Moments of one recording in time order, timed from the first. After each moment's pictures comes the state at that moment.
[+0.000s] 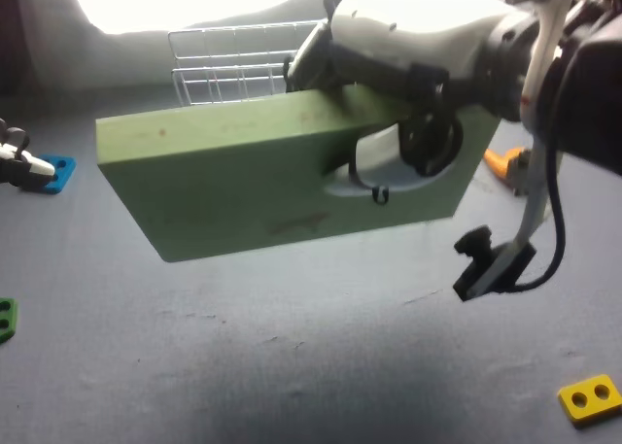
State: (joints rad) left arm -0.20 -0.37 0.85 3.00 -0.86 -1.78; right arm -0.03 -1.11 0.76 1.59 0.48 -2.29
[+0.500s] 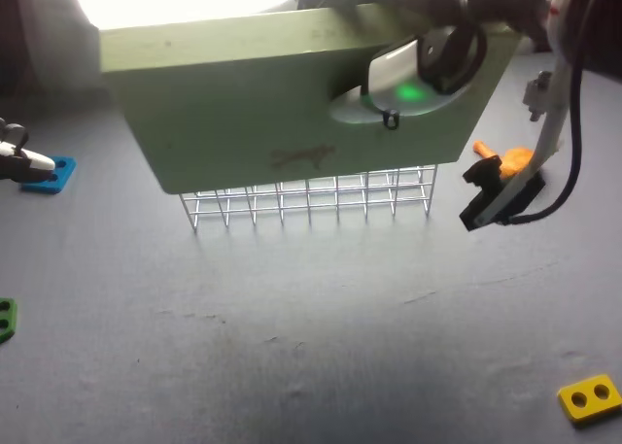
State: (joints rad) left arm -0.20 -0.37 0.85 3.00 -0.86 -1.78; right arm 0.05 -1.09 0.83 1.59 0.43 -2.29
